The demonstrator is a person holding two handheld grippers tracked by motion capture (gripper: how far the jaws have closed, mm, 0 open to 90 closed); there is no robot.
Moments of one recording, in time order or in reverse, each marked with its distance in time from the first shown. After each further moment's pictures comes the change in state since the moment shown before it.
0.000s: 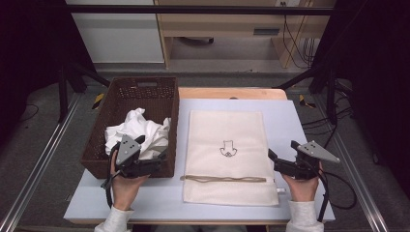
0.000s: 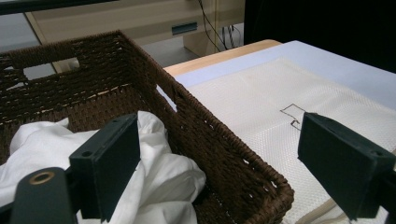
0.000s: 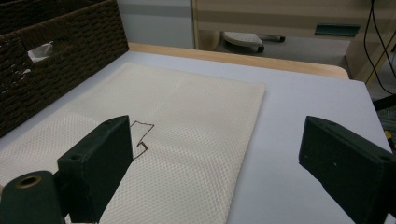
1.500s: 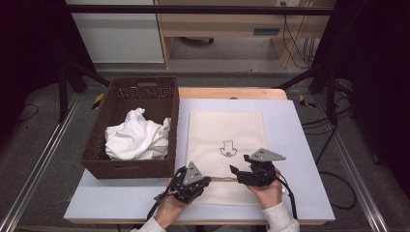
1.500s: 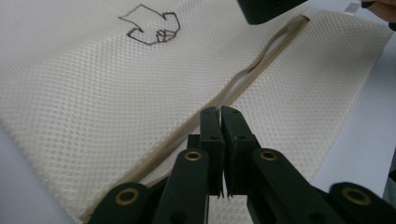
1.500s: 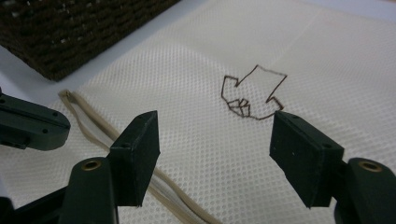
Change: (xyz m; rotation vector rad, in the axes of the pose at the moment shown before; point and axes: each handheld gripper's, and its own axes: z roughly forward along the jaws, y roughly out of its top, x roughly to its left) left arm -0.121 -0.055 0.076 0.309 -0.352 0.119; right arm 0.086 -0.026 0.055 0.243 0.250 -0.120
